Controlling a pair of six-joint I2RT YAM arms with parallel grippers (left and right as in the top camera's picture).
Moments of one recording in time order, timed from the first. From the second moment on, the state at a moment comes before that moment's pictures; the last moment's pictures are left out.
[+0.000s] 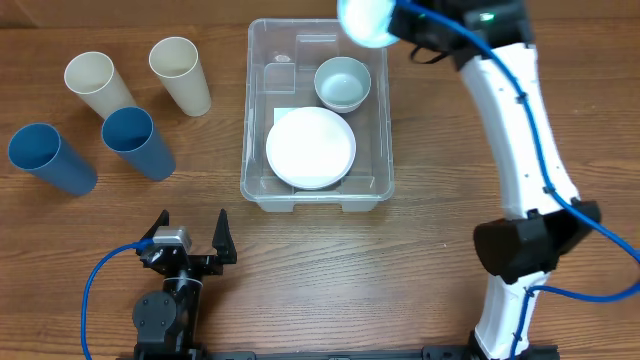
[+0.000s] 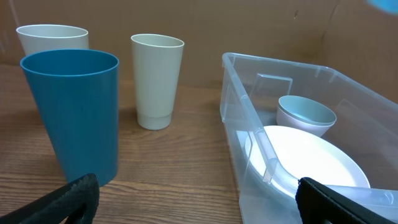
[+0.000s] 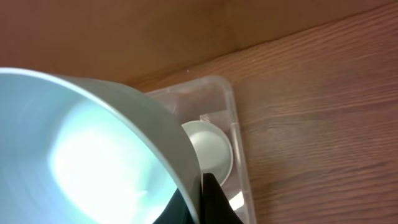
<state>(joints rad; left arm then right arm) -0.03 0.01 0.01 -0.08 0.02 -0.16 0.29 2.10 2.37 -1.08 0.05 0.54</state>
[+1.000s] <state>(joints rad) -0.03 0.01 0.01 -0.08 0.02 -0.16 0.36 2.41 2.38 -1.07 0.03 0.46</state>
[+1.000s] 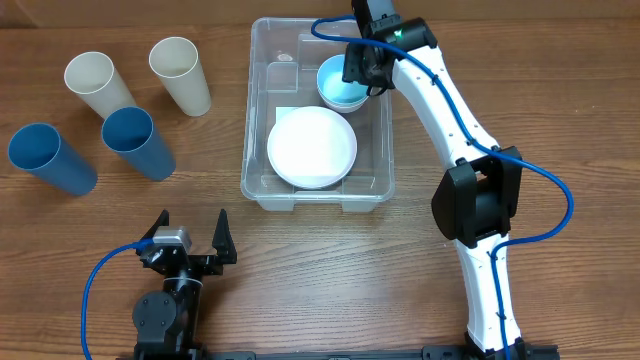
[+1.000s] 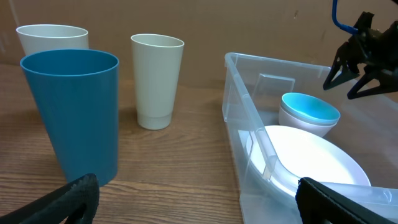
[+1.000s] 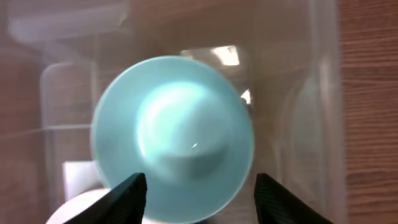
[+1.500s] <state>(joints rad) -0.03 0.01 0.01 -0.08 0.02 -0.16 0.13 2.23 2.88 -1.54 -0.03 0.54</state>
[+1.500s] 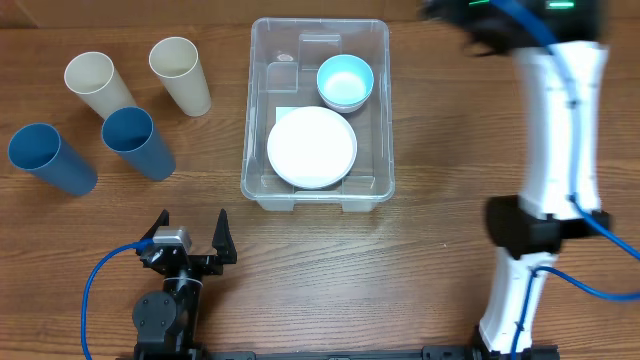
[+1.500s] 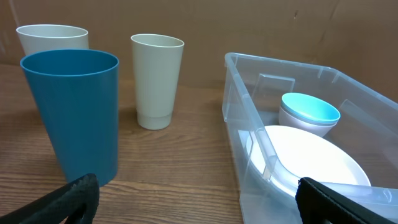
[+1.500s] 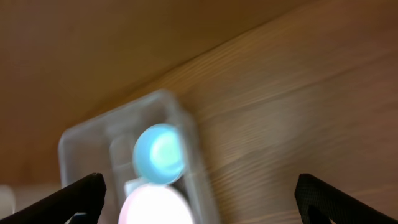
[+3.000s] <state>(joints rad) -0.01 1.45 1.72 -1.11 0.04 0.02 -0.32 2.21 2.89 -1.62 -0.02 0.62</state>
